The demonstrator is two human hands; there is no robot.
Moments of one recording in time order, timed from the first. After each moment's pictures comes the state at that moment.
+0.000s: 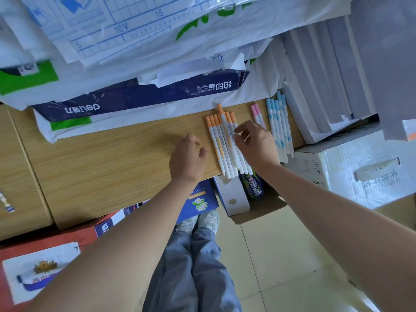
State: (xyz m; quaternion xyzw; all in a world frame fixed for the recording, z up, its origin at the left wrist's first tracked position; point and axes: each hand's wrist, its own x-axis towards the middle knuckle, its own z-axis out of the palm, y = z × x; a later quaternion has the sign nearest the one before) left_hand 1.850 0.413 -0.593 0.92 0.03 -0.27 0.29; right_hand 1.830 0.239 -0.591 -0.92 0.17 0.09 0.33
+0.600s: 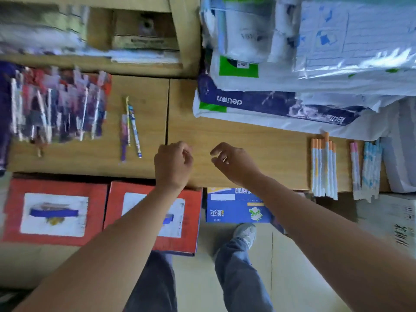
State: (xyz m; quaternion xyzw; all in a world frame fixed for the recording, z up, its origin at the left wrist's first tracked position) left_hand 1.817 0.708 -0.545 0.95 0.11 -0.09 0.27; right_hand 1.844 0.534 -0.544 -0.88 -0.06 0.29 0.36
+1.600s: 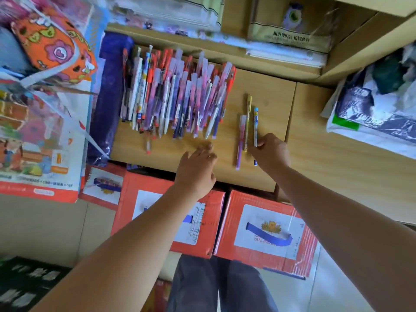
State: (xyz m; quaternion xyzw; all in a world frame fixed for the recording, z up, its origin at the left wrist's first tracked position) left_hand 1.796 0.982 -0.579 0.94 -0.04 -0.32 0.15; right_hand 1.873 0.796 -0.599 -0.93 0.12 0.25 0.22
